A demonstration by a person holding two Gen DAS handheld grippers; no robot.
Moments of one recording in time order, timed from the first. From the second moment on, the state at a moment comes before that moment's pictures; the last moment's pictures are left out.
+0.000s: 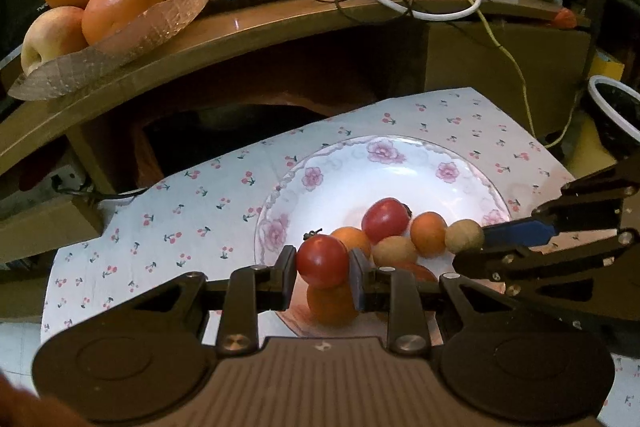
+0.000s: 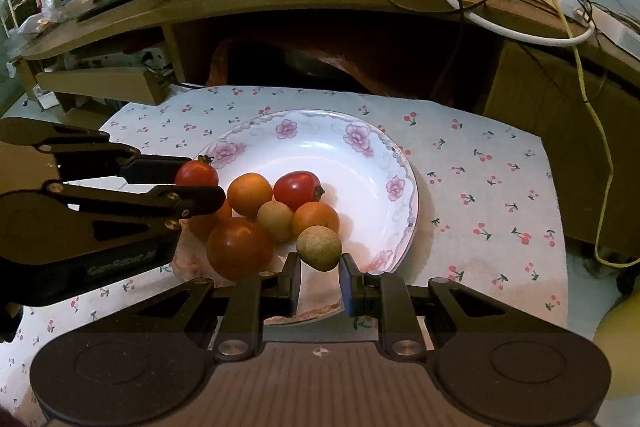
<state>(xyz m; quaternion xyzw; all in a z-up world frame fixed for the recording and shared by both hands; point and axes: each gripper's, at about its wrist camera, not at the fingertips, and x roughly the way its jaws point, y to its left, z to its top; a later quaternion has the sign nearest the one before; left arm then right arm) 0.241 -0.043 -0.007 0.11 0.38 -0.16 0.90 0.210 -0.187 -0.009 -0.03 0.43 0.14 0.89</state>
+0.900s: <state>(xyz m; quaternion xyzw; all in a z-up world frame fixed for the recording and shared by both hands) 0.254 -0.032 -0.001 0.08 0.37 -0.15 0.91 0.213 -0.197 -0.007 -0.01 0.42 0.12 0.90</state>
